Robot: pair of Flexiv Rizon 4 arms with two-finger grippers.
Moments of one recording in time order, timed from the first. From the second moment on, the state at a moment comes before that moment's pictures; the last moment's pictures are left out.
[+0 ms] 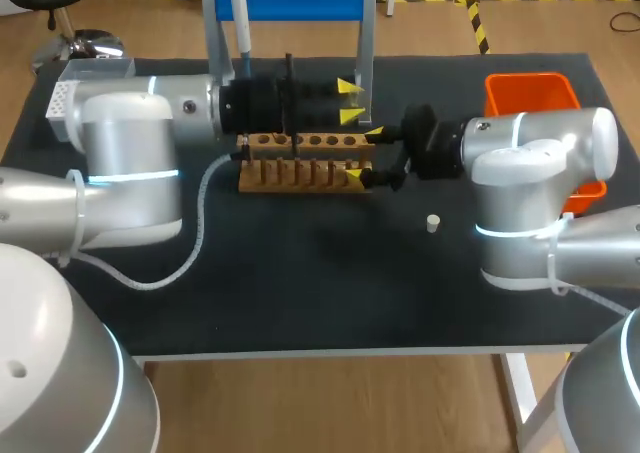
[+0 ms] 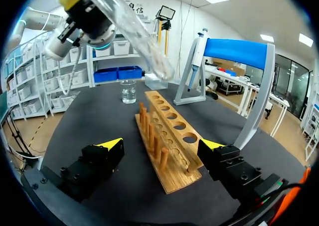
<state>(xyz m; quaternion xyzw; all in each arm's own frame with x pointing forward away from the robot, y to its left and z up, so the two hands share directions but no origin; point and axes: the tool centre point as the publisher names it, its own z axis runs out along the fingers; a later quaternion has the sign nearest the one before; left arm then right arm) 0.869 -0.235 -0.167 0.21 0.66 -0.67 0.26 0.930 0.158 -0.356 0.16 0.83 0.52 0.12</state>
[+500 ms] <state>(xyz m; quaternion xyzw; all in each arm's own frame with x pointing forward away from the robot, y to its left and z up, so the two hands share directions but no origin) 0.920 -0.222 -0.152 0.02 0.70 -0.70 0.13 0.930 0.158 -0.356 0.16 0.83 0.52 0.12</state>
